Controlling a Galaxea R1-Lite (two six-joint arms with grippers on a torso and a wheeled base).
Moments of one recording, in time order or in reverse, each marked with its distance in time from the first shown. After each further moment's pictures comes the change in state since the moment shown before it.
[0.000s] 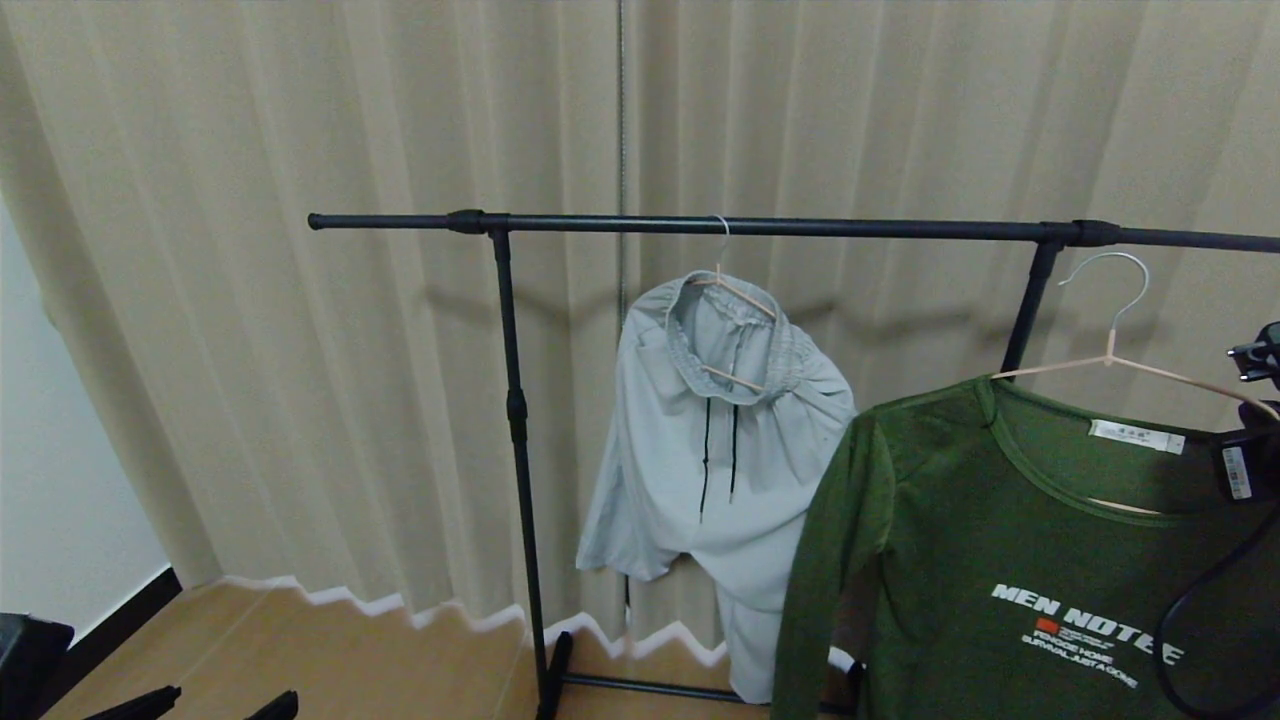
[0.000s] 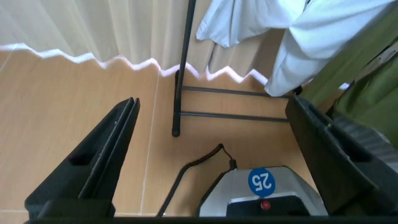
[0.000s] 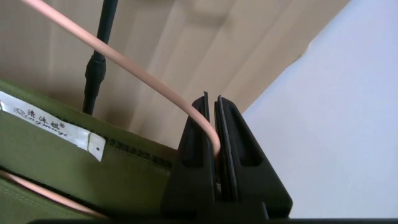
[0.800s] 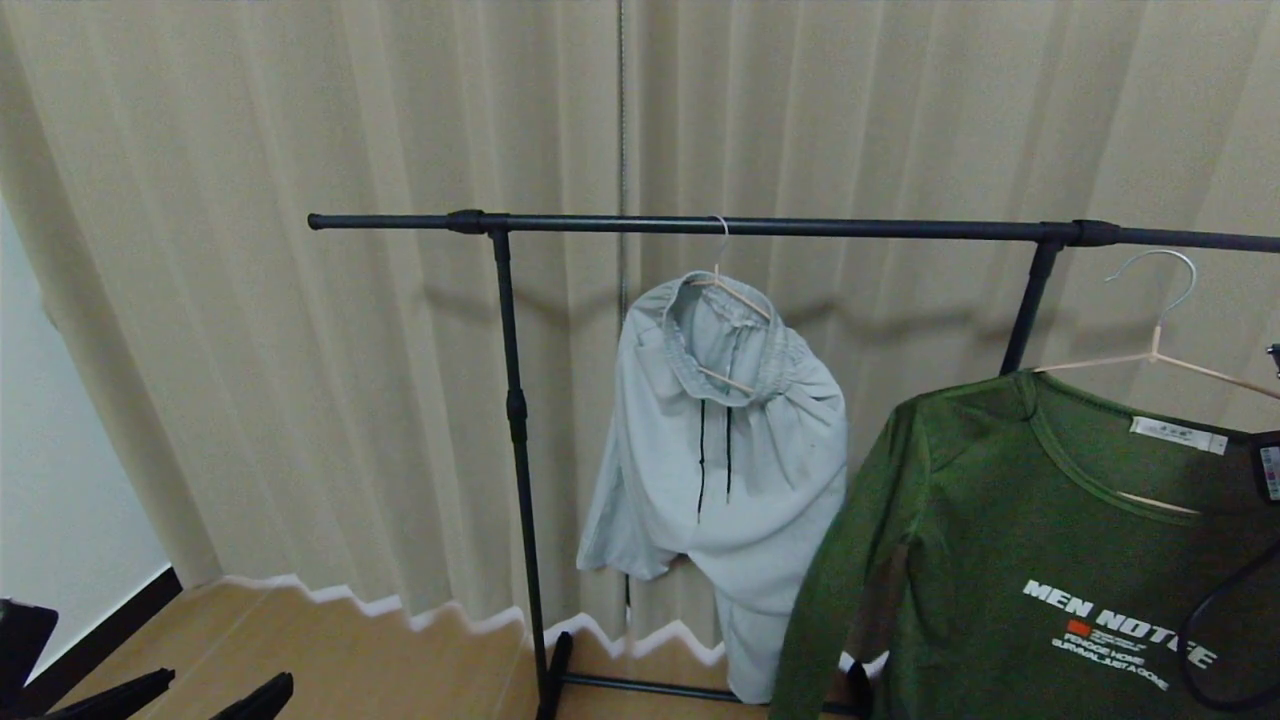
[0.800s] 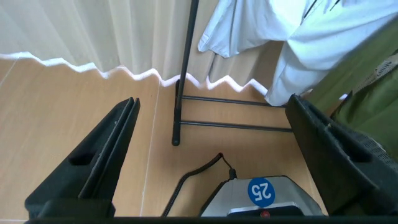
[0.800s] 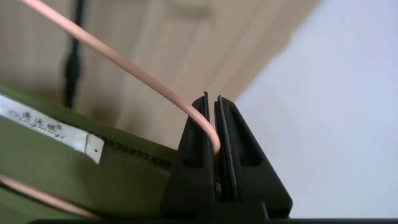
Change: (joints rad) left arm 0.008 -0.011 -0.026 0.000 0.000 0.006; right arm -0.072 -0.008 -0.002 -0.004 -0.033 -0.001
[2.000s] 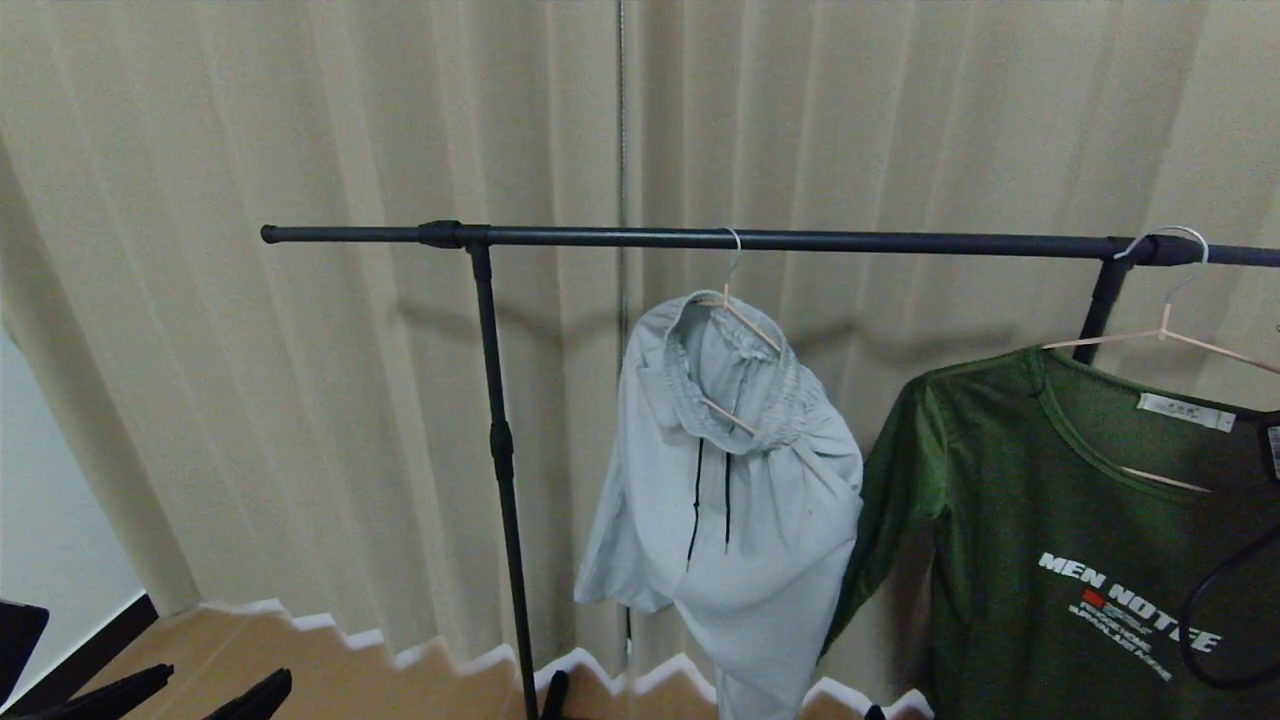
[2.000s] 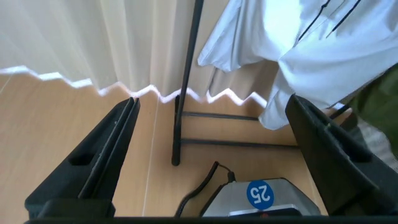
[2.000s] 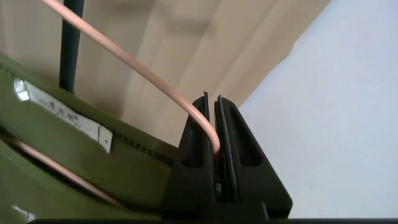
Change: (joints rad) left arm -0.005 -0.014 -0.004 -0.001 0.000 0.000; right arm 0.006 0.005 -0.049 0.005 0.001 -0.001
